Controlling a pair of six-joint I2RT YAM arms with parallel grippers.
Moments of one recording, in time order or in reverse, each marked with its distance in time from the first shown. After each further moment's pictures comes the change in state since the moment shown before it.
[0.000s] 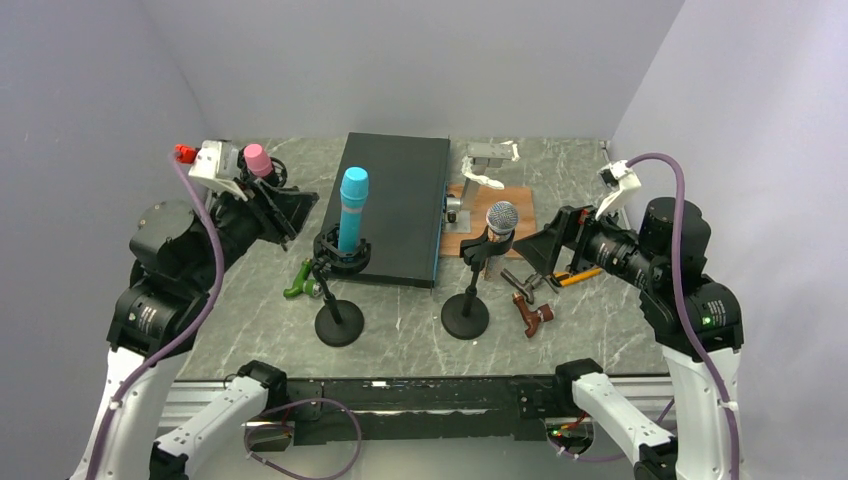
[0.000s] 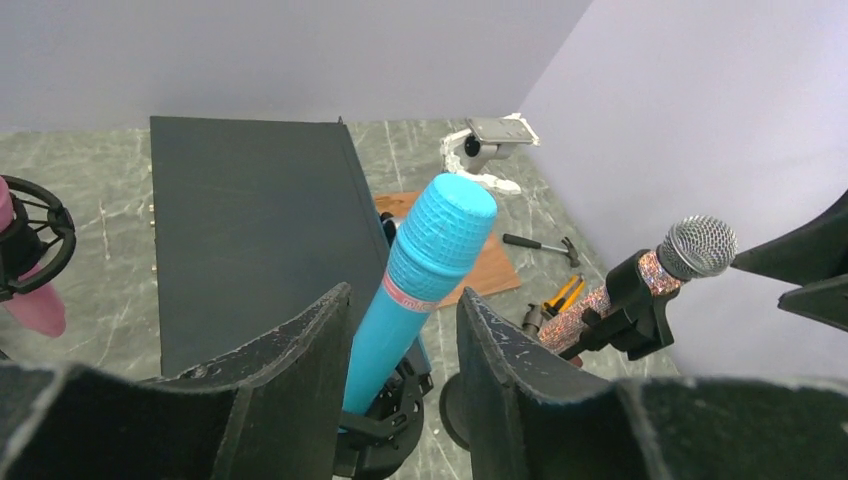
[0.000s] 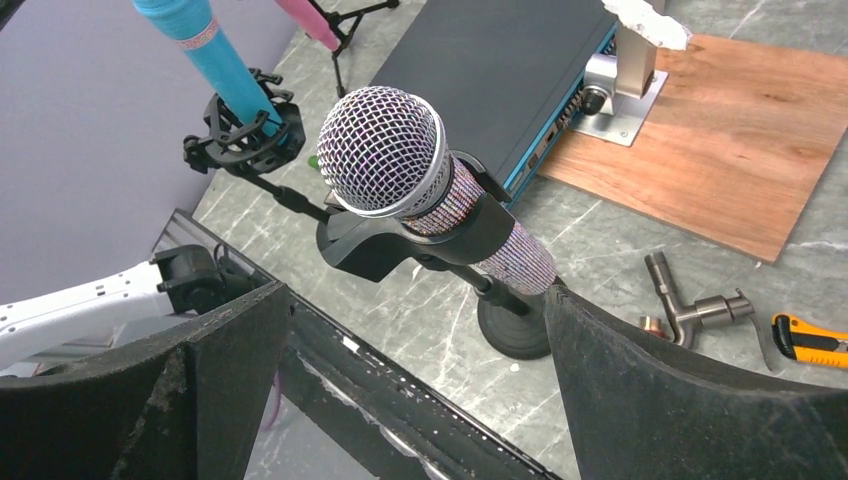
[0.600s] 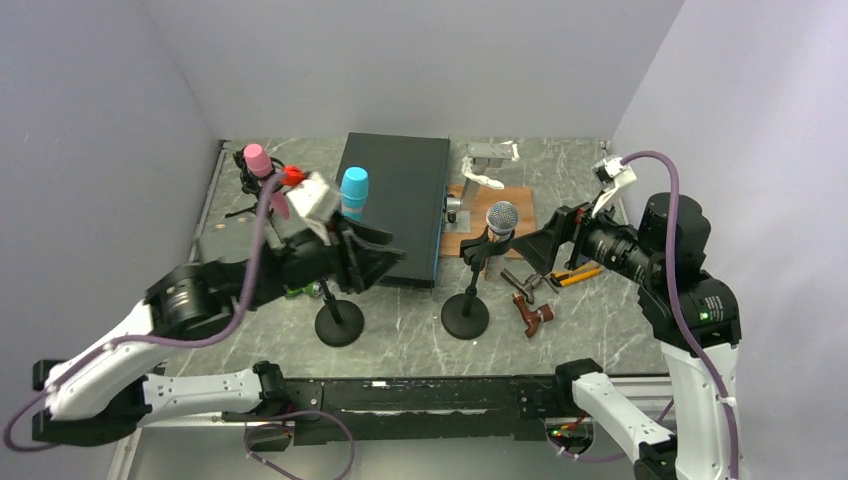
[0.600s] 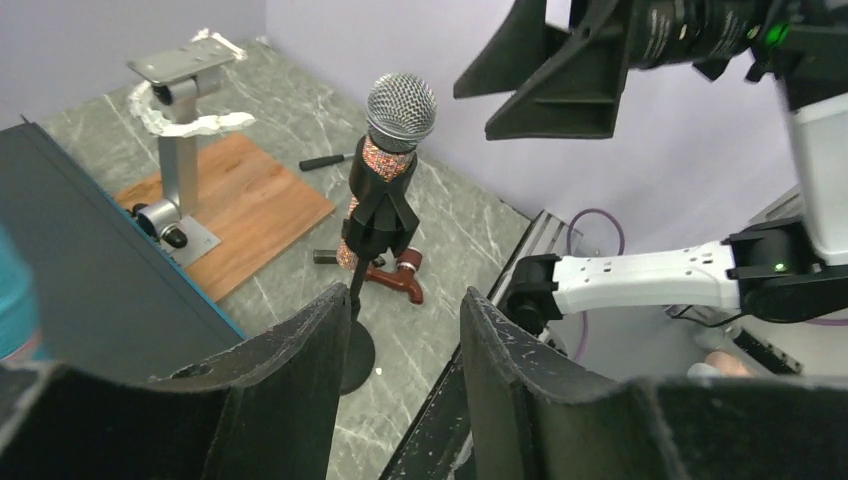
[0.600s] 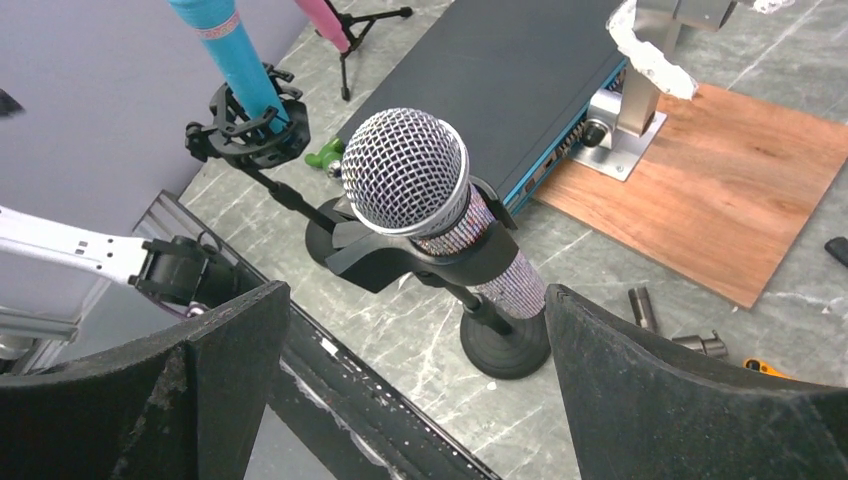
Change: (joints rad) left arm -0.741 0.092 0.046 0.057 -0.227 0.072; right arm 0.000 0.005 0.000 0.040 -0.039 -0.081
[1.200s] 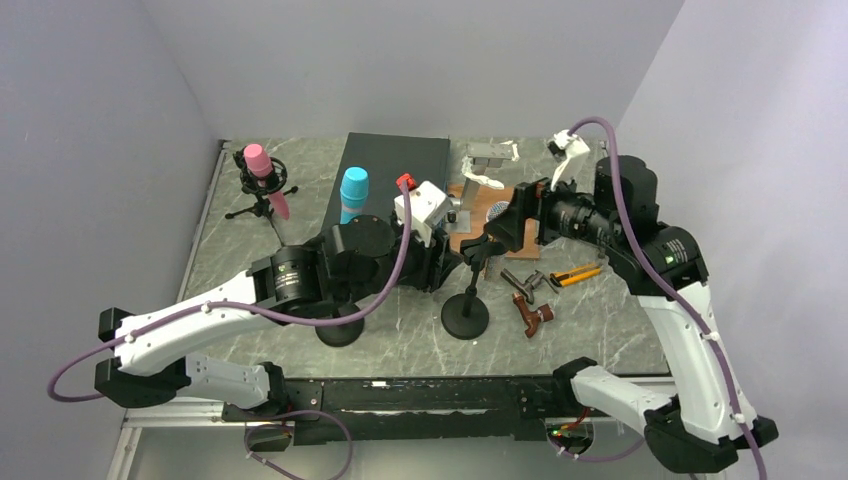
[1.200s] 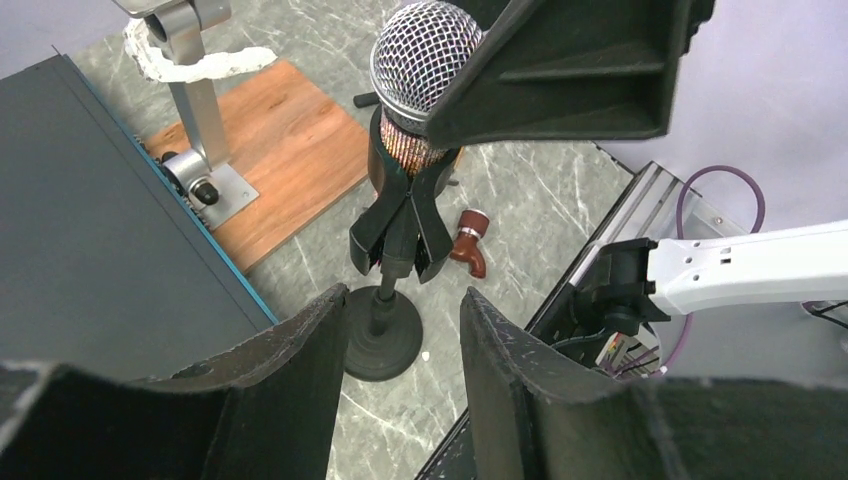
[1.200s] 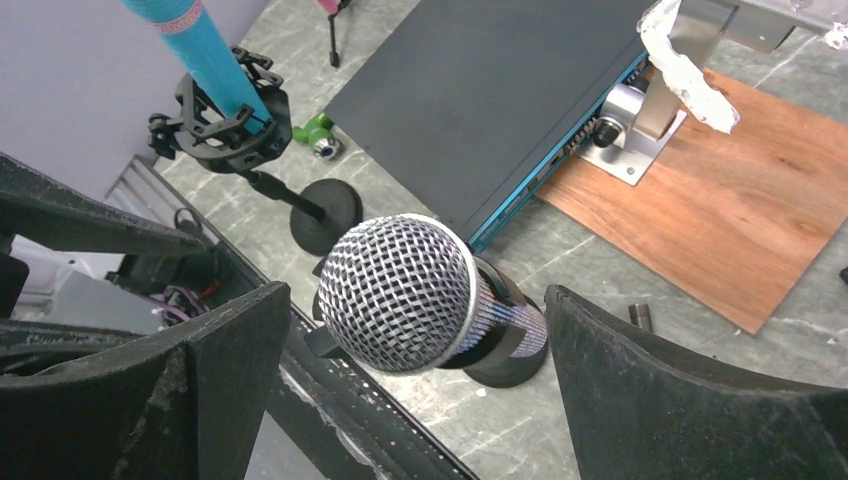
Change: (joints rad) left arm -0.169 0.351 0.094 0.003 -0.263 0.039; right arm 0.159 0.184 0.069 0.034 0.100 -0.020
